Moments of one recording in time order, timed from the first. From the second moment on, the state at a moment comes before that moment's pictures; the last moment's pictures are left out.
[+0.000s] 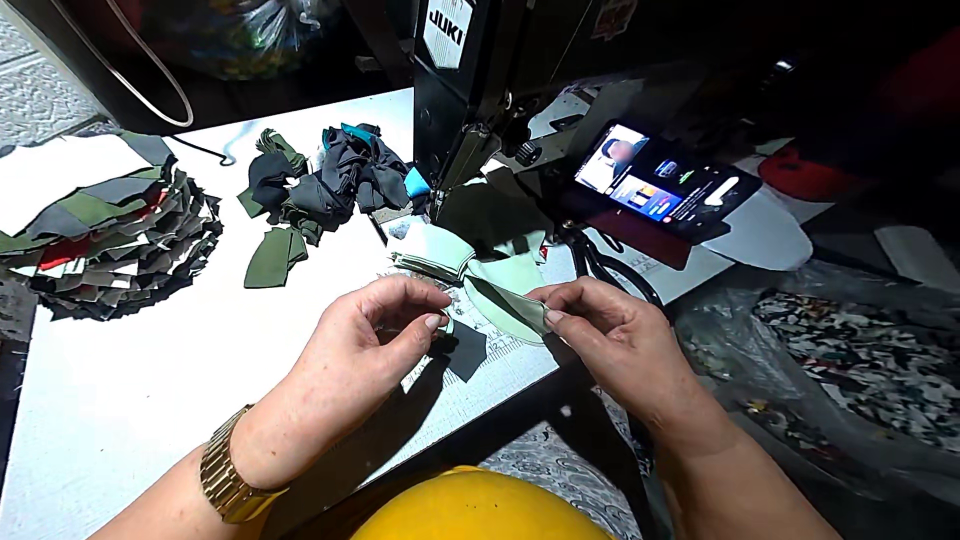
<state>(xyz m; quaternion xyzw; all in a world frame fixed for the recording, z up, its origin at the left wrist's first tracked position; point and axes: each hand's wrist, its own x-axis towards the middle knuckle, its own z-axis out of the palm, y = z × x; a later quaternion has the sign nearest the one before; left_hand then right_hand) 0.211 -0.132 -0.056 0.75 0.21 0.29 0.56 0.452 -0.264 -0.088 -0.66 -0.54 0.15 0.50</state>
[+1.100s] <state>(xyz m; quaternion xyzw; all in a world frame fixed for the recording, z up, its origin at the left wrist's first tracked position) 0.213 -0.150 -0.038 0.48 0.24 0.17 0.82 0.395 -0.256 -0.045 -0.27 -0.08 0.54 0.79</state>
